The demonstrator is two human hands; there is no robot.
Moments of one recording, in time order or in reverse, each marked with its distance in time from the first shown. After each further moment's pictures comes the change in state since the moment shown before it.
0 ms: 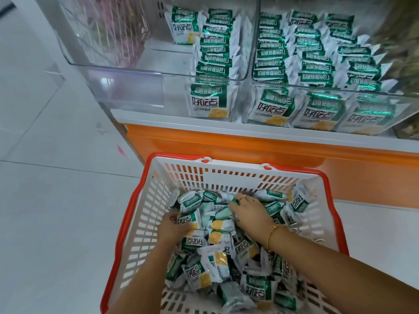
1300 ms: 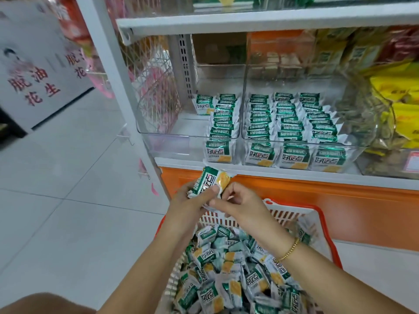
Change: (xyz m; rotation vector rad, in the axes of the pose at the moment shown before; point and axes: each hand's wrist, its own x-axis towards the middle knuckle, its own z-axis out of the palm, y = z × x) left_hand -0.194 0.151 -0.077 -0.544 -0.214 0.513; right_hand -0.086 -0.066 -0.206 1.374 0.310 -0.025
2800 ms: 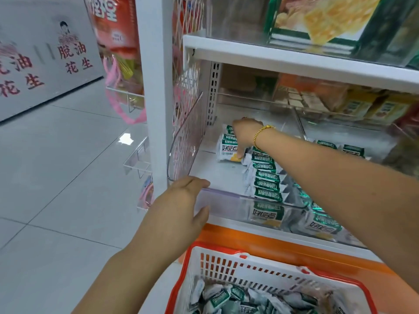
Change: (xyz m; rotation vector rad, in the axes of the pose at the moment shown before) left_hand 0.093 0.098 -0.095 1.206 0.060 0.641; right_hand 0.317 -0.137 0.002 -1.571 -0.069 0.106
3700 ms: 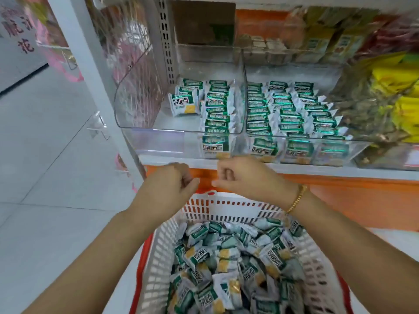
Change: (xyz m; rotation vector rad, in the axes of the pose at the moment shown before) left_hand -0.042 0.045 0.057 -0.004 -0.174 0.041; right_hand -0.234 0.031 0.133 0.611 0.130 -0.305
